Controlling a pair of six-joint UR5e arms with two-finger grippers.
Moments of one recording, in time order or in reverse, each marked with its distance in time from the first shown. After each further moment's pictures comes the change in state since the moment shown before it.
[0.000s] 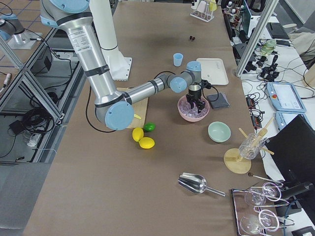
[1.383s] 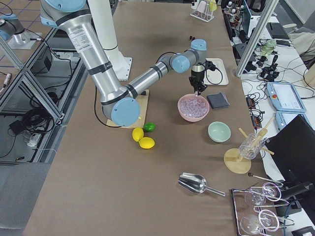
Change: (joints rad) left arm 0.001 -0.001 -0.002 -0.001 0.000 -0.001; right arm 0.023 0.172 0.200 -0.327 0.132 0.130
